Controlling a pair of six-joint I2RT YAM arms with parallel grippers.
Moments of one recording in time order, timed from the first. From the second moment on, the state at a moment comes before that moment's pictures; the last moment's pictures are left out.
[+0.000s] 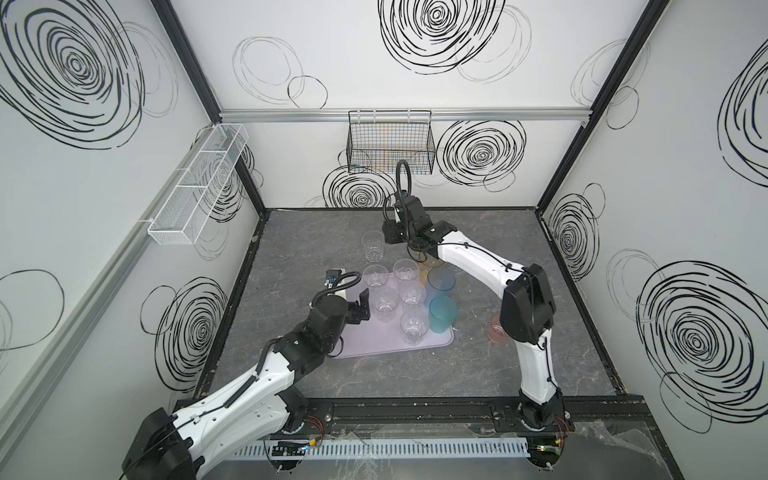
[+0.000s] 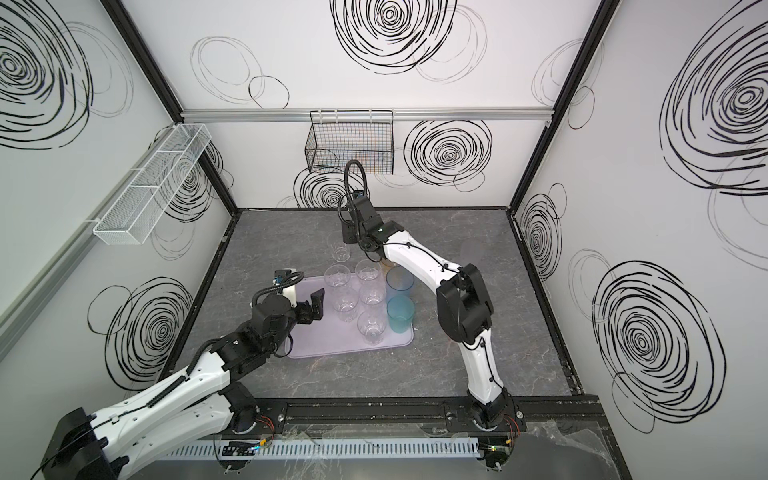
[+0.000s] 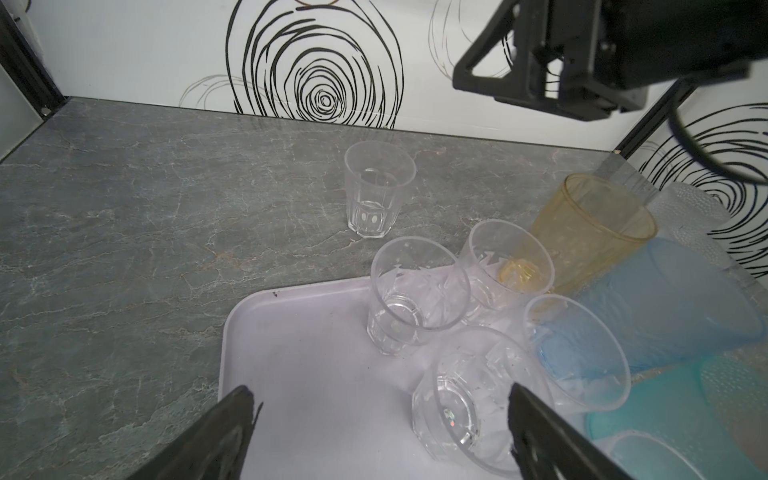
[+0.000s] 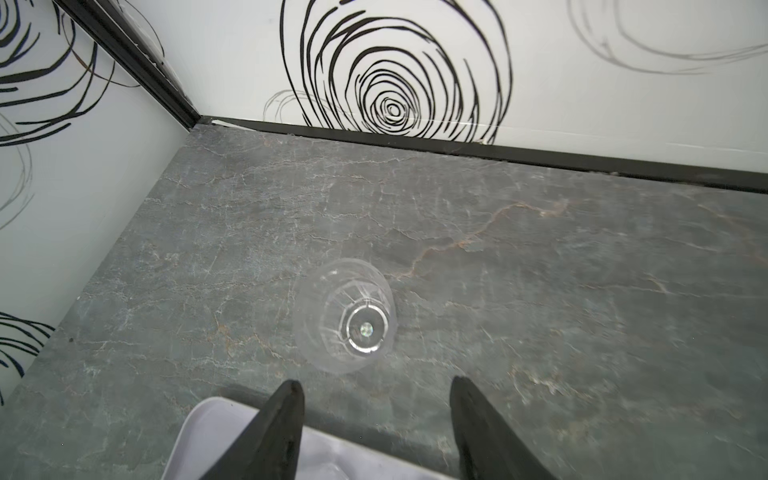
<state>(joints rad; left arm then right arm) -0.66 0.86 0.45 -0.06 -0.42 -0.43 0.66 2.14 1.95 -0.44 0.13 0.38</state>
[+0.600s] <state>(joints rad) -0.59 0.79 0.38 -0.05 -0.42 -0.45 0.62 2.50 2.31 -0.60 0.07 0.36</state>
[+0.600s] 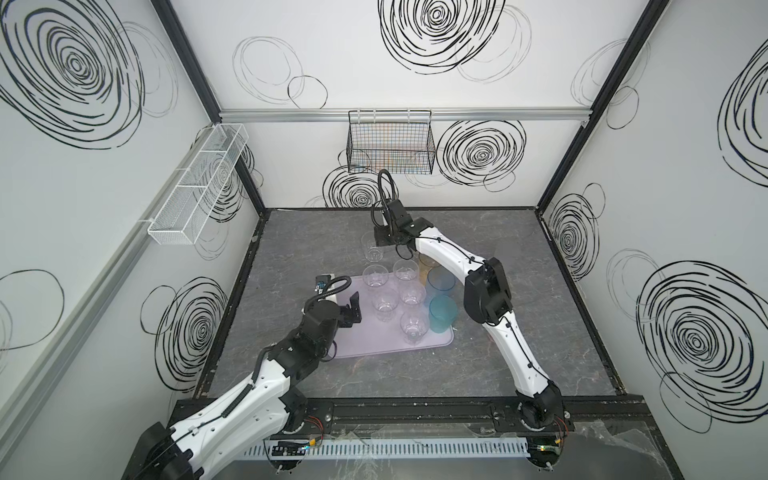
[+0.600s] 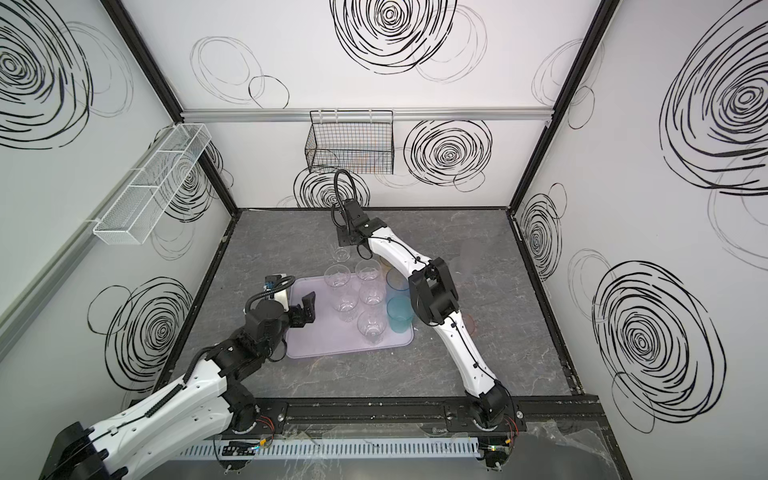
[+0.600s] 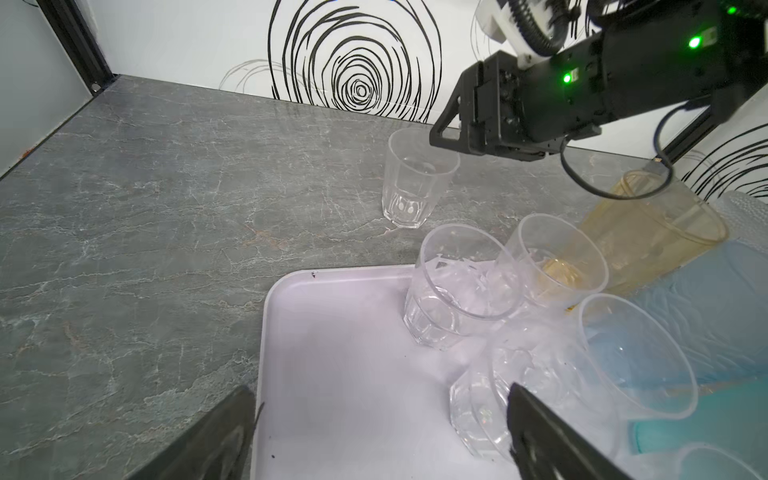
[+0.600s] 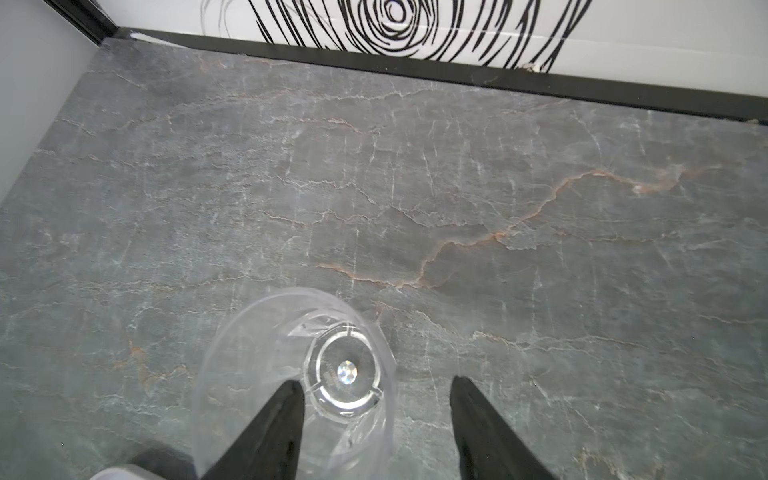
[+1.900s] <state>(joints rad) -0.56 0.68 0.40 -0.13 -0.44 -0.46 0.71 2.08 1.99 -0.53 0.04 0.39</state>
